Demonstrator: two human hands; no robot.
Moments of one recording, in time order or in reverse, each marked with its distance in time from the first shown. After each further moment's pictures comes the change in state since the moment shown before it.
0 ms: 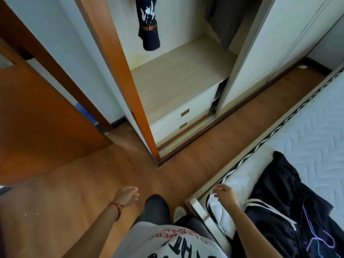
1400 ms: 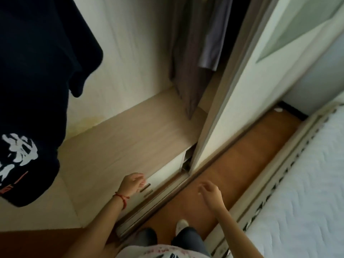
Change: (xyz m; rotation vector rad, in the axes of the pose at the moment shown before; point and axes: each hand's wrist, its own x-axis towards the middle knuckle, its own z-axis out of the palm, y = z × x) left_hand 0.136 0.483 0.172 -0.016 -0.029 0.392; right_hand 0.266 -0.334 -0.192 -0.007 -0.015 -0.395
